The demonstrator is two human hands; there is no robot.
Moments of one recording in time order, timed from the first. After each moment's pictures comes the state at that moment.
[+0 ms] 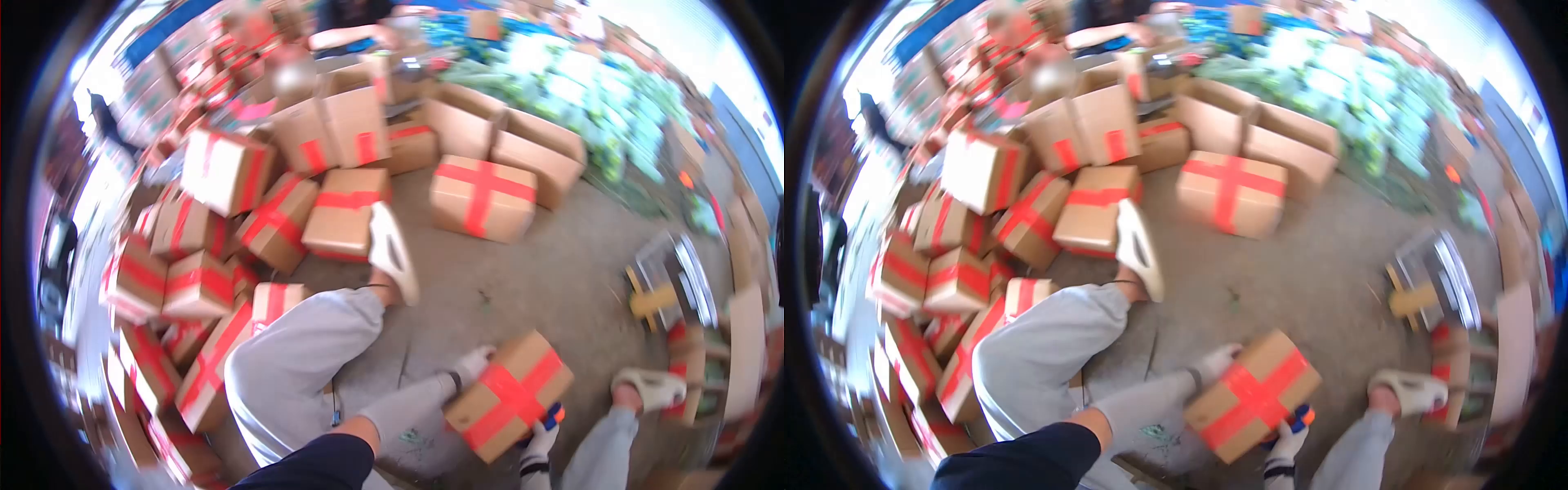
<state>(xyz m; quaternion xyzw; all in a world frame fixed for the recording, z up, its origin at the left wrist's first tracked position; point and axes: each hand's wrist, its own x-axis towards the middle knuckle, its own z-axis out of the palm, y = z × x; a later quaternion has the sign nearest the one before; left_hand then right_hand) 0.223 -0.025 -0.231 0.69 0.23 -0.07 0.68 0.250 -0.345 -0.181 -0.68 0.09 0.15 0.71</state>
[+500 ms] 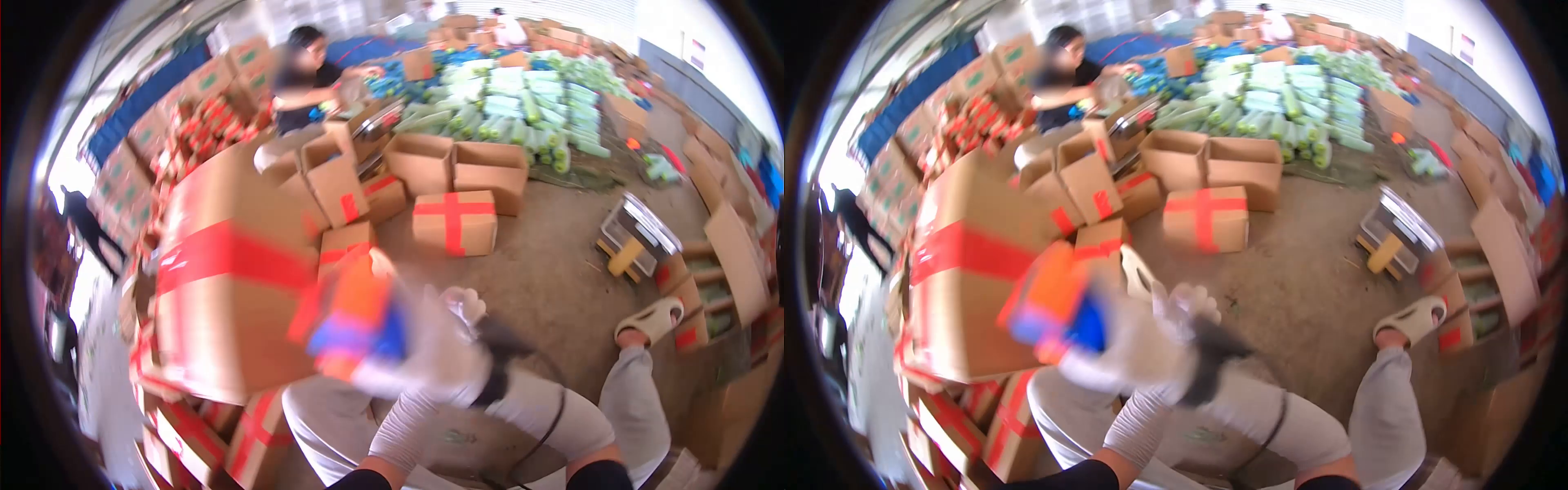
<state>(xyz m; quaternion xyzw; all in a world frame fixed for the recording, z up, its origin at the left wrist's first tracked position) 0.177 0.049 0.102 0.06 -0.35 0.15 0.92 0.131 -0.043 0.312 -0.66 -0.55 0.08 0.51</state>
